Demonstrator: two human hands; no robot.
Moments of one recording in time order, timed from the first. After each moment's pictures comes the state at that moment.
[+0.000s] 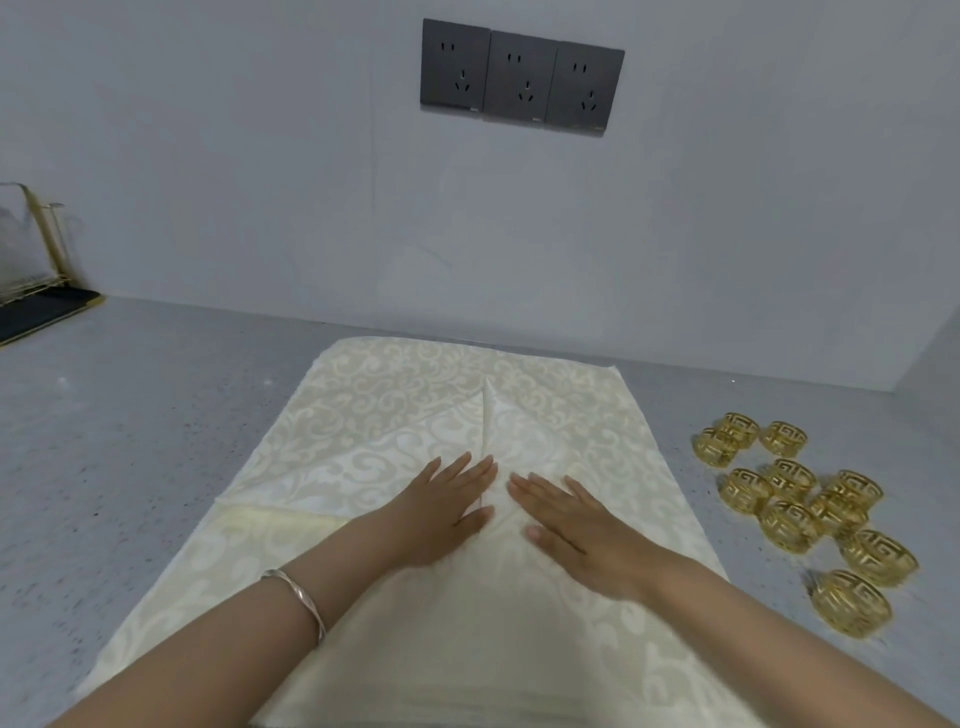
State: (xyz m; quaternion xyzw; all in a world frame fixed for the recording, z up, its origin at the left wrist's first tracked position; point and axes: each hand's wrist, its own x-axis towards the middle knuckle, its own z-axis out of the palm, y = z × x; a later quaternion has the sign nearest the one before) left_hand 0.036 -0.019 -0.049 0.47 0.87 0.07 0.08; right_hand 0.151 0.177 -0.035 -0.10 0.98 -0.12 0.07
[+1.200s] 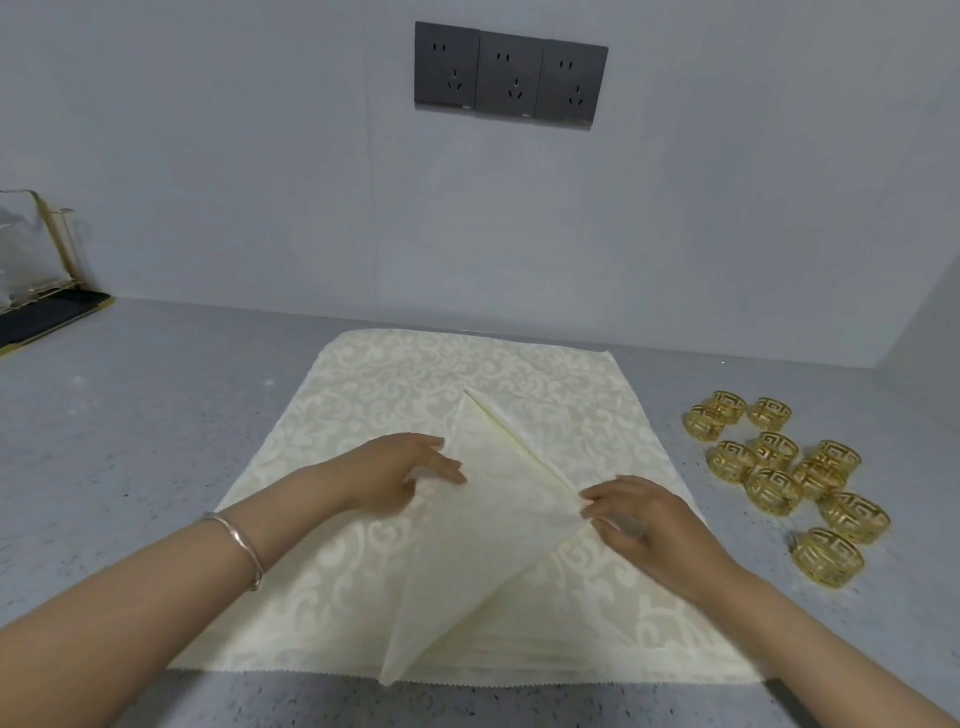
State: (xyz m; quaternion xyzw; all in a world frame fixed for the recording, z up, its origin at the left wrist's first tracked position) left_hand 0.020 -0.071 -0.013 0.49 0.85 0.15 0.12; right_hand 0.205 0.211 -0.049 -0.06 0.96 -0.18 -0.21
